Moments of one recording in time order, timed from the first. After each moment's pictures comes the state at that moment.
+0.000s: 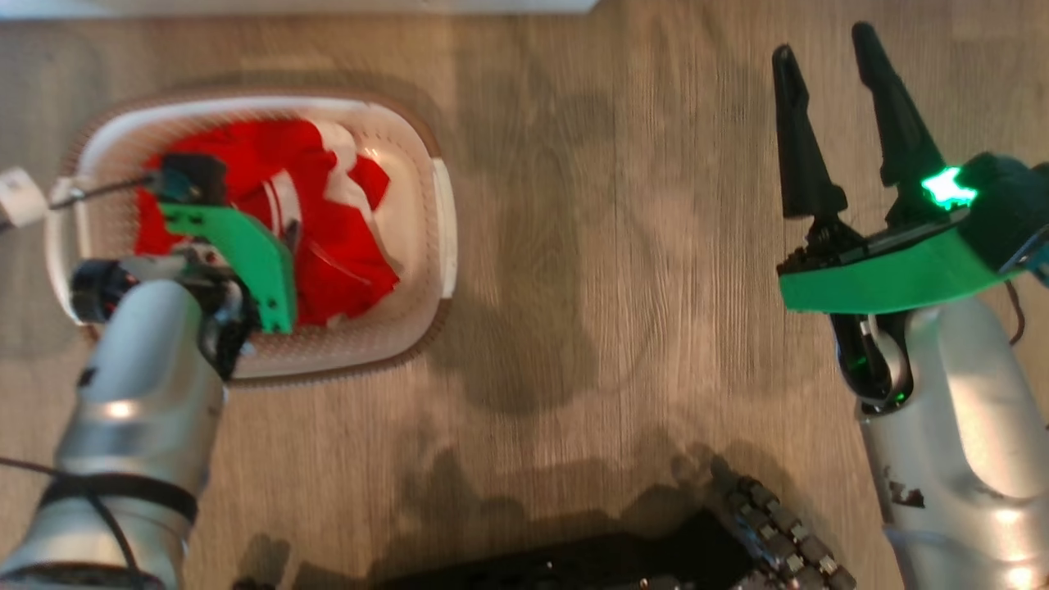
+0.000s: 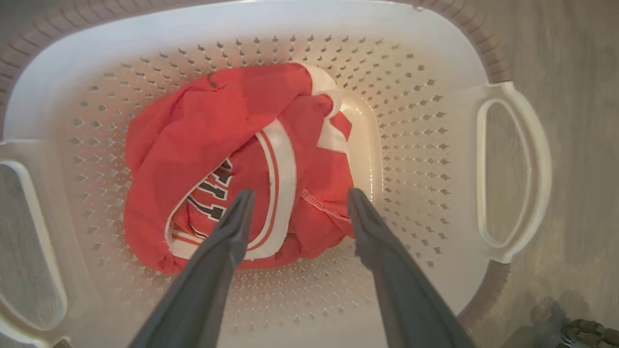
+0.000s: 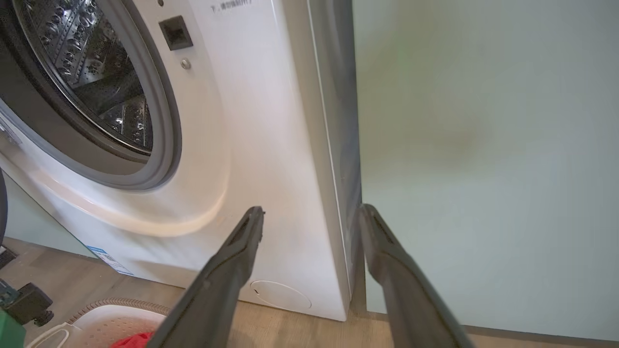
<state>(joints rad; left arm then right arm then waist) -0.77 0.16 -0.22 0.93 -0.30 -0.07 0.18 -0.45 -0.09 0.11 0.07 0.29 0.13 -0.26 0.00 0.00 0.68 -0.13</state>
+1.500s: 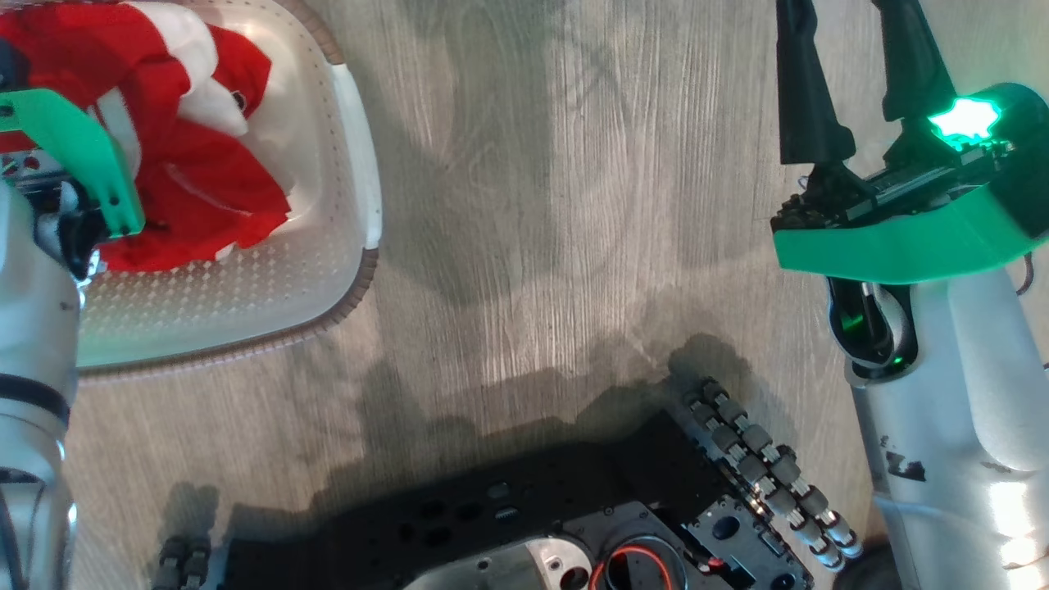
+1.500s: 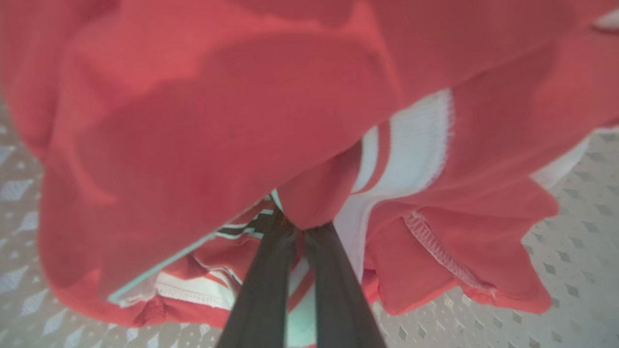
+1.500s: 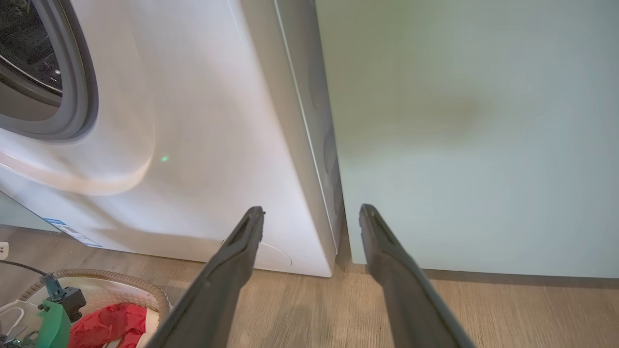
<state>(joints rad) -1.08 0.31 -0.20 1.21 -0.34 0.02 0.31 -0.54 -0.06 0.14 -0.01 0.34 0.13 -0.26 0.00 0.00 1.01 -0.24</state>
